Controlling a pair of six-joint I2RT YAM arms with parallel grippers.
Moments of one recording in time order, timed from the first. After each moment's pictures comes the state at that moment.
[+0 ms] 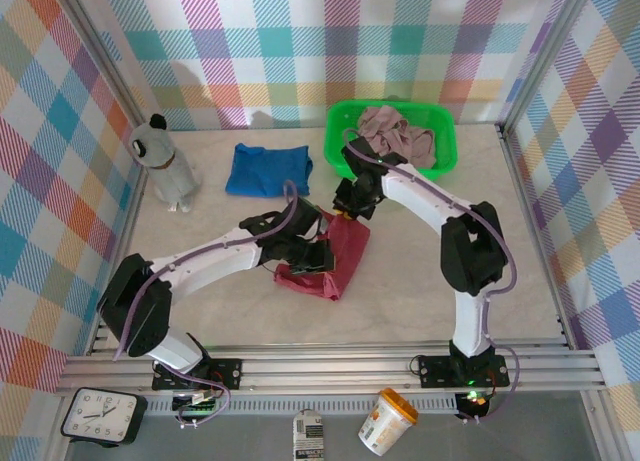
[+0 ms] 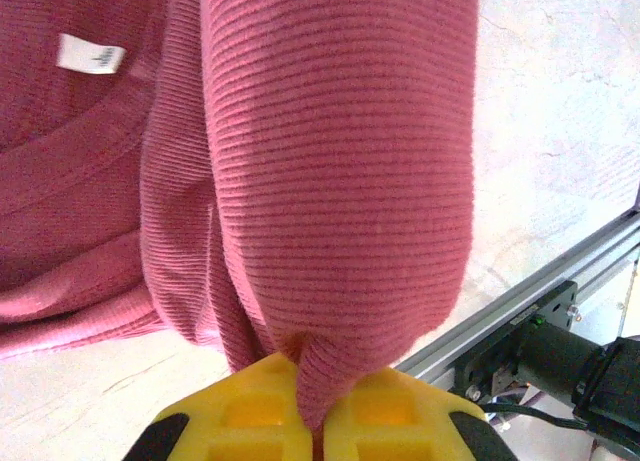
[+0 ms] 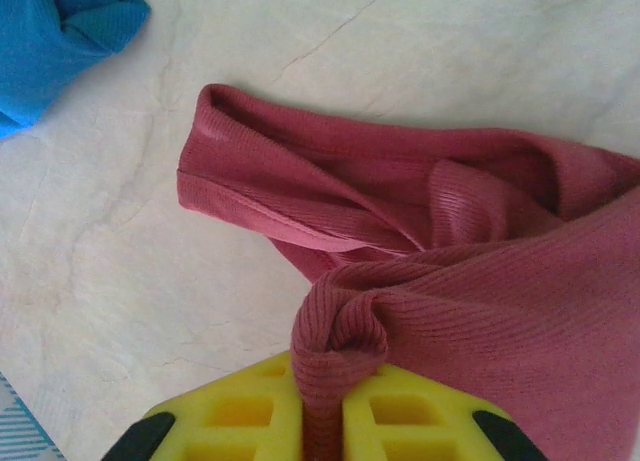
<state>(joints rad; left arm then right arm) -0.76 1.52 1.07 -0.58 0.35 -0.81 0.56 1.97 1.66 -0.87 -0.24 0.99</state>
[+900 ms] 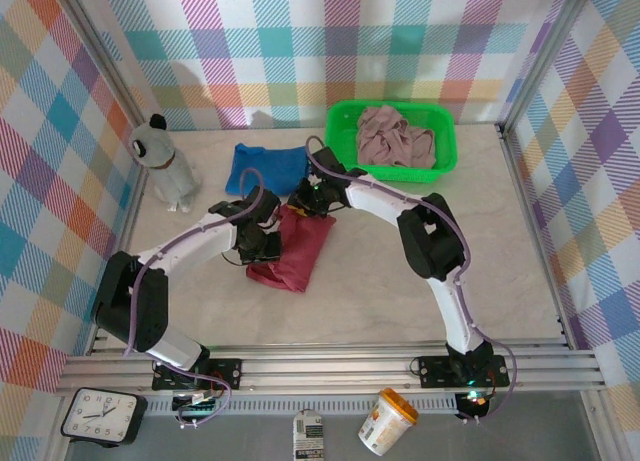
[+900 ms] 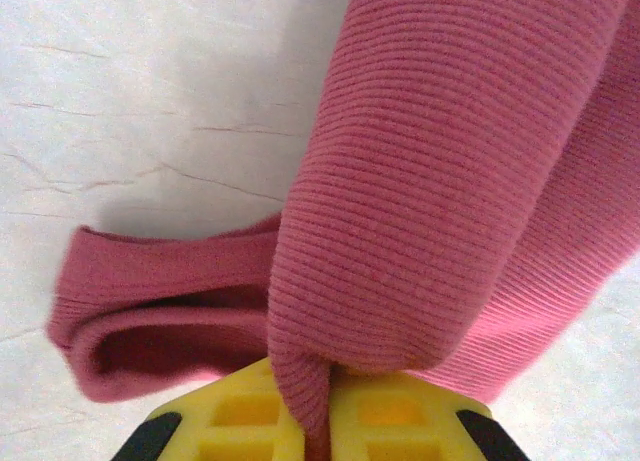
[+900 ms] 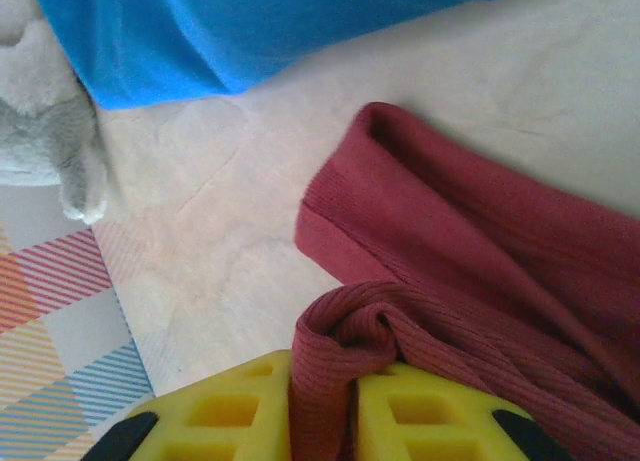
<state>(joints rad) -0.48 1.53 1.05 -0.83 0.07 -0.56 0.67 2.25 1.78 -0.40 -0.44 1.04</state>
